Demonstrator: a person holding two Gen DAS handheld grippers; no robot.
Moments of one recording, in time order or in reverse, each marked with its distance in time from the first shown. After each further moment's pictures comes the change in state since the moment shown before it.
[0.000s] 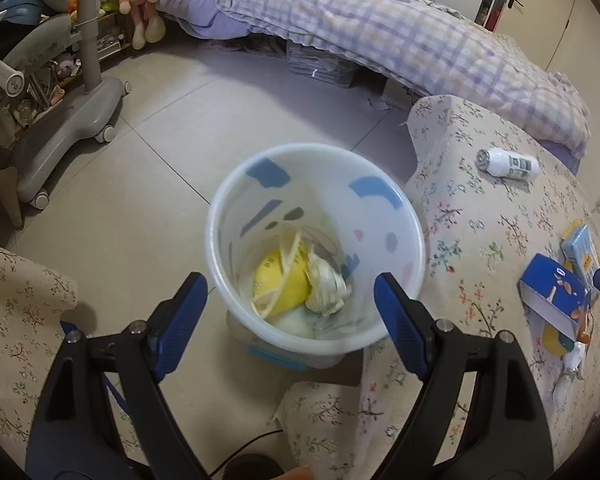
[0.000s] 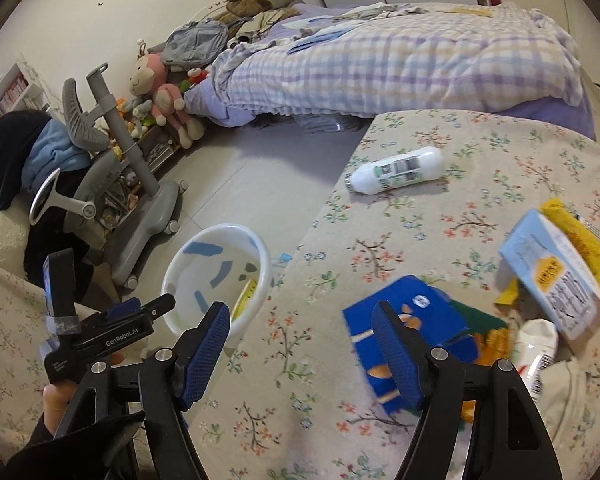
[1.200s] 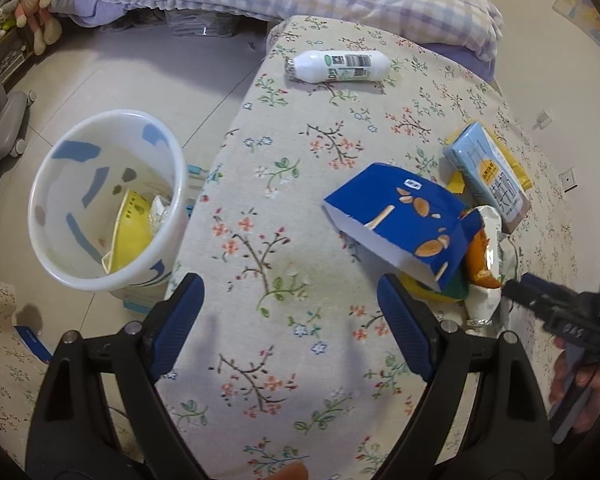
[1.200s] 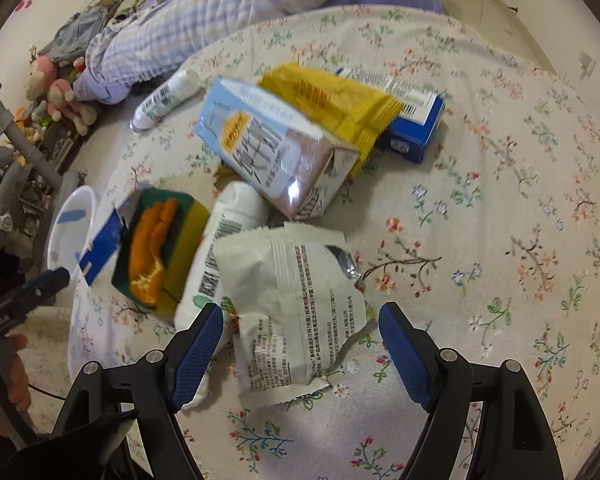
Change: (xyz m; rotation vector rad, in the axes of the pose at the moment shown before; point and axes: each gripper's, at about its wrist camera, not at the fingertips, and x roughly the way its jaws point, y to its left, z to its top) left arm -0.017 -0.159 -0.026 0.195 0.198 -0.191; right arm -0.044 -0.175 -0.067 0.202 0.238 -0.249
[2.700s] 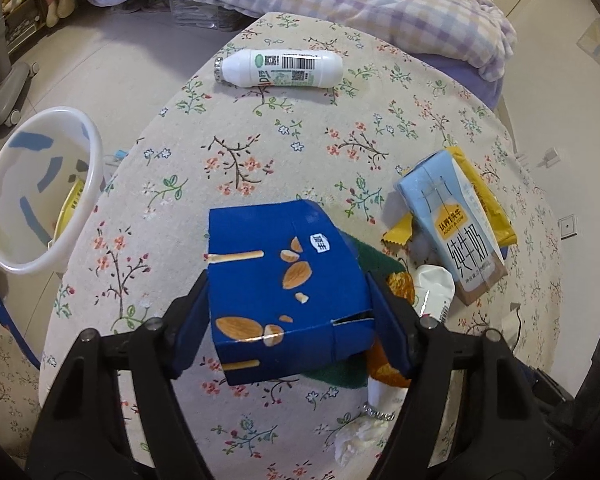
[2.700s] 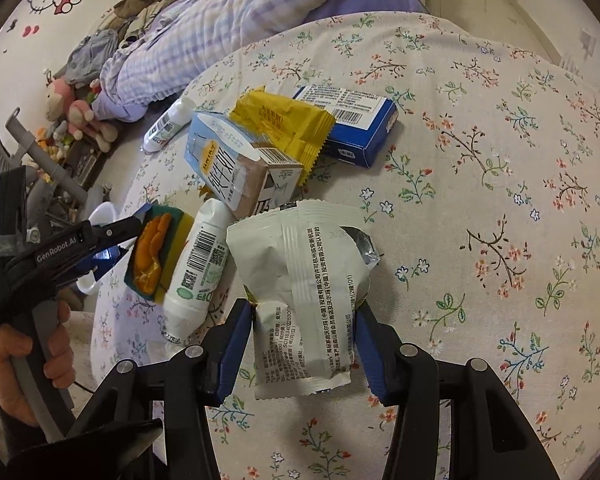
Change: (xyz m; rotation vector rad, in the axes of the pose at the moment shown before) left arm 0.030 -0.077 0.025 -0.141 -0.015 -0.008; right arm -0.033 -0.055 -0.007 0.038 -0.049 0.116
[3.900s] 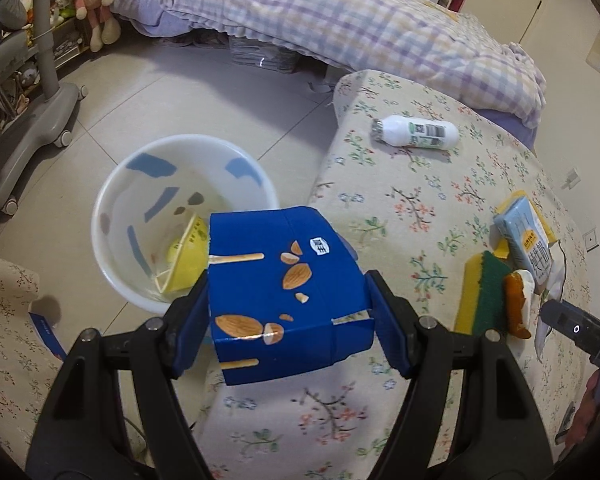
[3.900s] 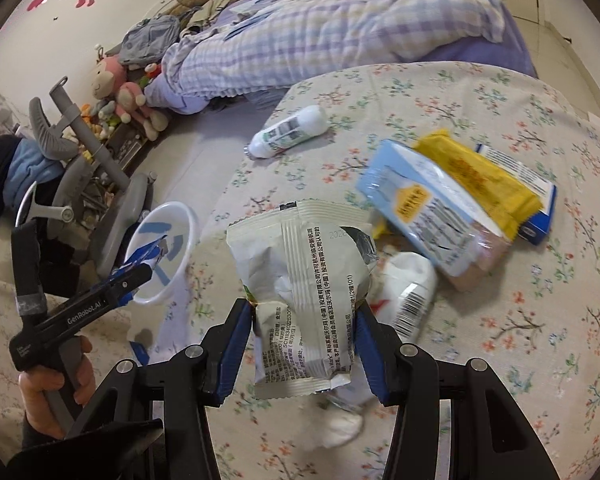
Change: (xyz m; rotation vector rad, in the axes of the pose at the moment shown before) left arm -0.050 0.141 -0.001 -0.002 -0.149 0.101; right arm 0.029 0.139 0.028 -0.147 -0.055 0.099
